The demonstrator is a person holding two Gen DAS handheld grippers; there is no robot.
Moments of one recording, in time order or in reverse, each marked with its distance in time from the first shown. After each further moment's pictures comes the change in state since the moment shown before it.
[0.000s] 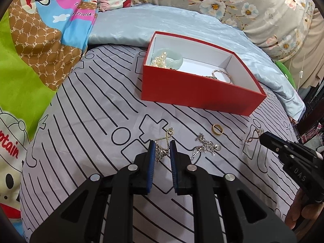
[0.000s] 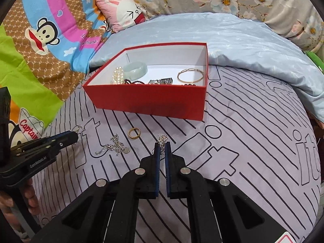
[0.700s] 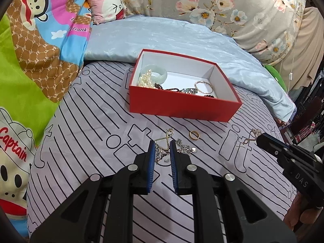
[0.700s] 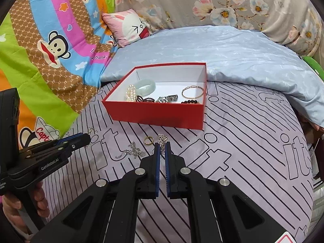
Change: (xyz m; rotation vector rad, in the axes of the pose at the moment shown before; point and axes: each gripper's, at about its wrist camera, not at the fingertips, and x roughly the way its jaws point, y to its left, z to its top) left arm -0.042 -0.021 0.007 0.025 -0.059 -0.030; right arm -0.051 0.007 0.001 0.012 -0.082 0.037
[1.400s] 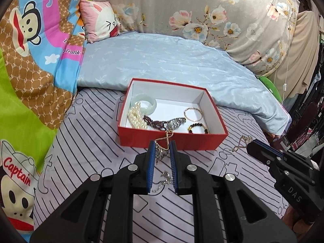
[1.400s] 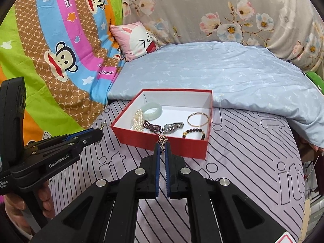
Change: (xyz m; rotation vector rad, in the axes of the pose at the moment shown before) left arm -0.015 -0.021 0.049 0.022 -0.094 -0.022; right arm -0.015 0.009 0.042 -0.041 -0.084 0.022
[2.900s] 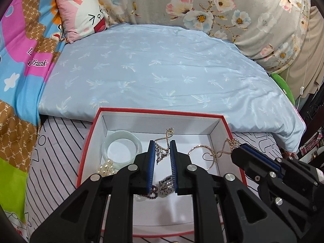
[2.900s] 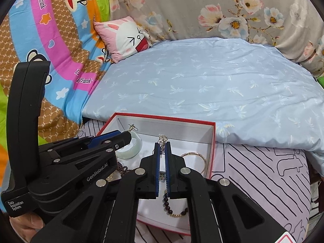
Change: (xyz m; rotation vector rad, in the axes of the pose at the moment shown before) left arm 0.156 -0.021 0.097 0.026 0.079 0.019; right arm 0.126 -0.042 0.088 0.014 0.041 -0.008
